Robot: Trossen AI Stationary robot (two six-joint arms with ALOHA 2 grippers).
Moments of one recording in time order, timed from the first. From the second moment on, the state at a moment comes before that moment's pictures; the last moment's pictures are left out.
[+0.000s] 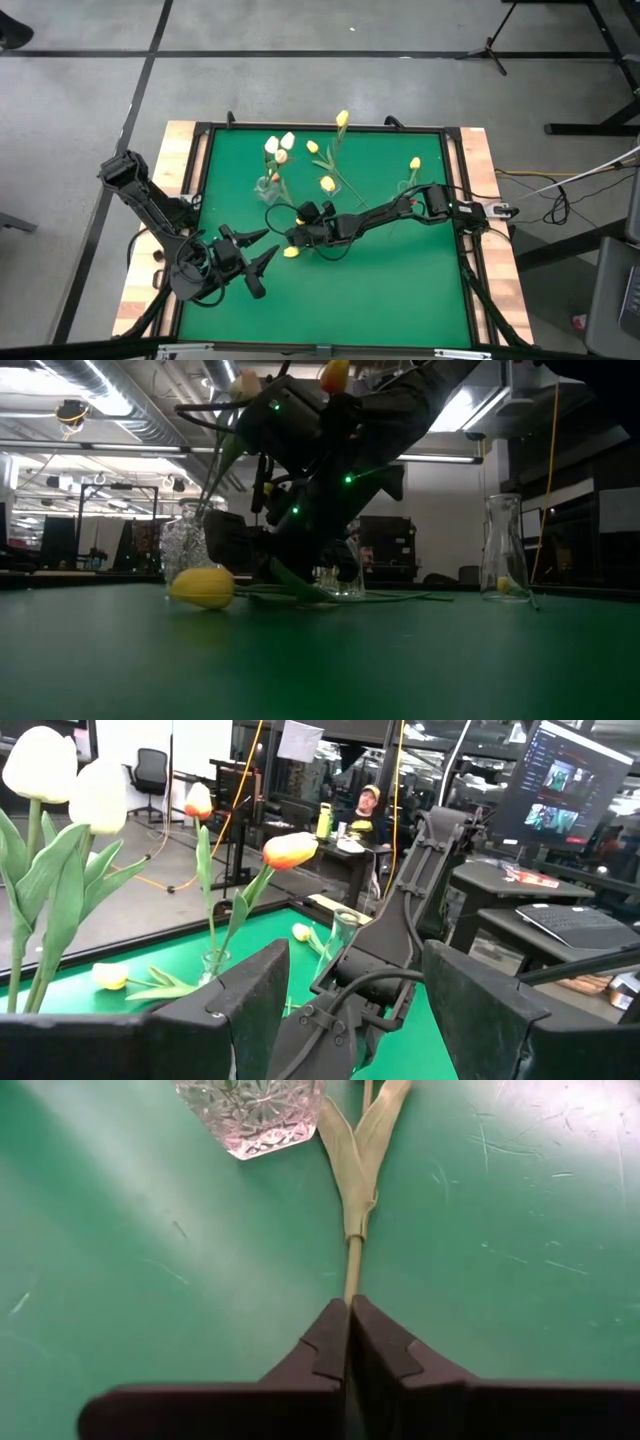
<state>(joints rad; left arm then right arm) -0.87 1.44 0.86 0.58 -1.53 -0.23 0.17 2.34 1.52 -0.11 0.61 0.85</state>
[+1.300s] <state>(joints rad) -0.87 1.44 0.86 0.57 -1.53 -0.23 0.17 2.17 1.51 -0.29 0.81 0.86</state>
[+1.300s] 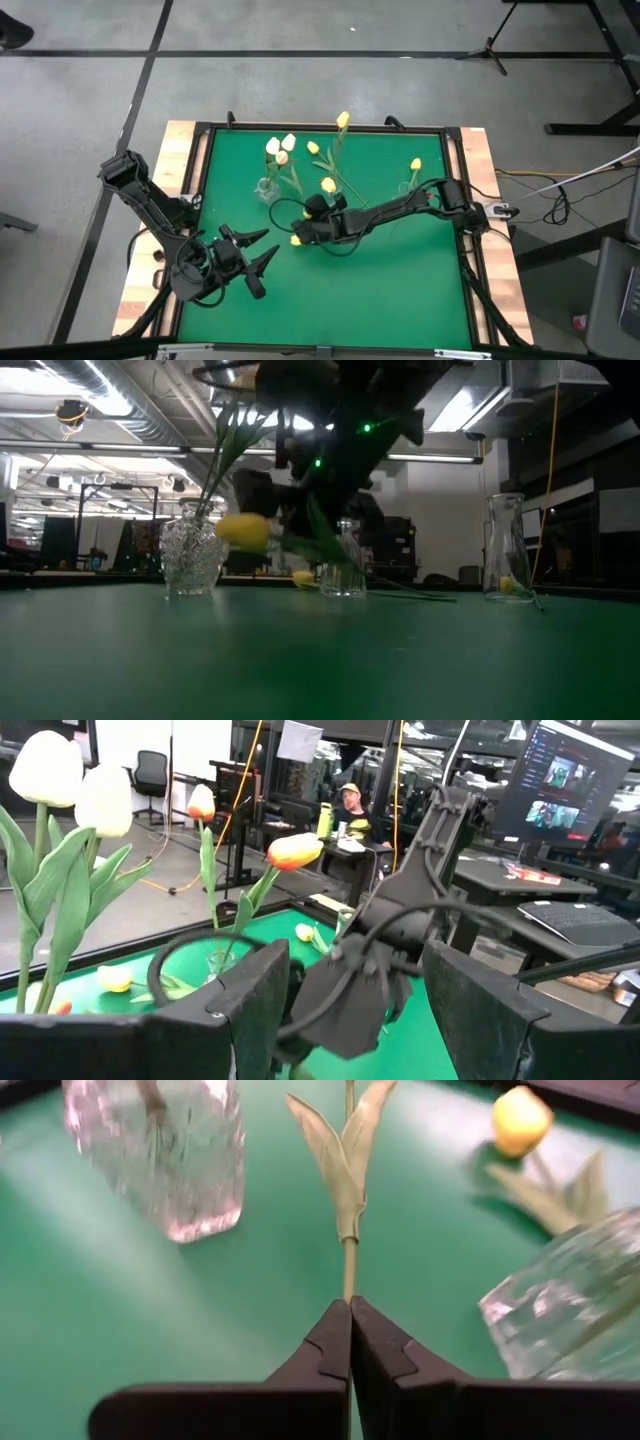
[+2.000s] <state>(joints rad) -0.87 1.44 0.86 0.56 -1.53 -0.23 0.17 2.04 1.51 -0.32 1.06 0.86</state>
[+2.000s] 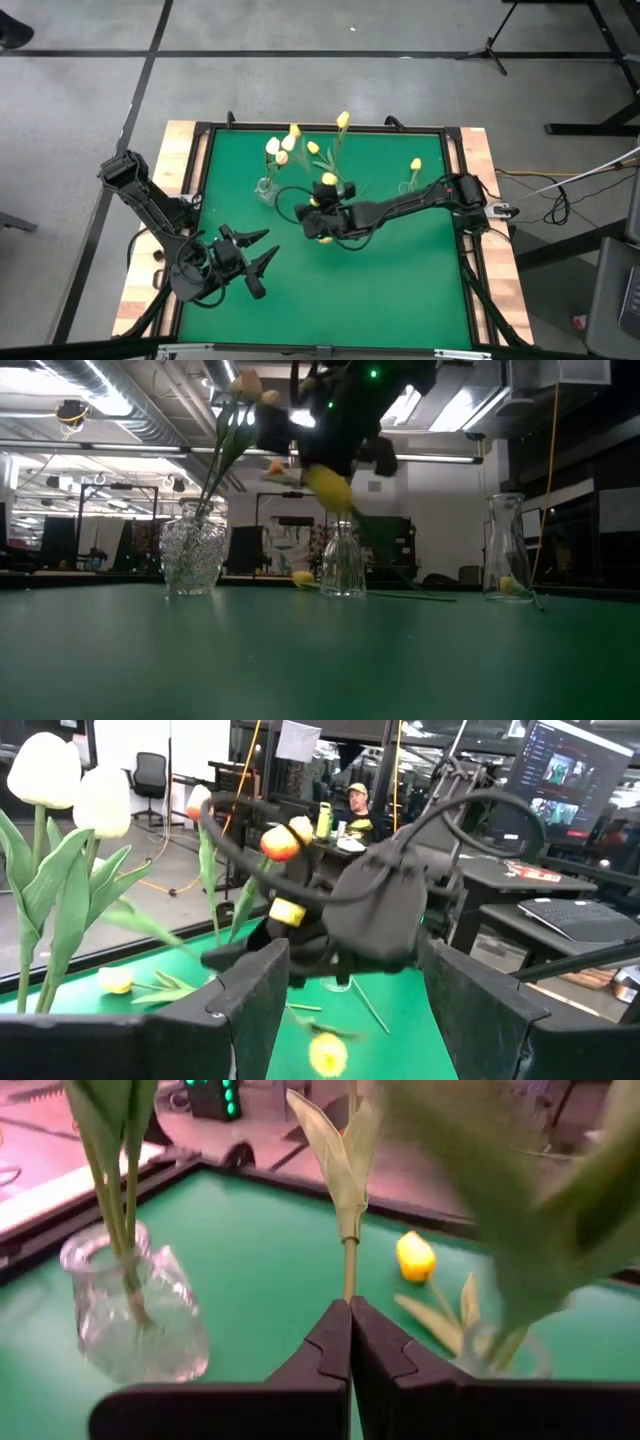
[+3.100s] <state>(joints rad) -0.87 1.44 0.86 0.55 -1.52 -0.23 0.17 1.82 1.51 0.19 1.07 0.27</state>
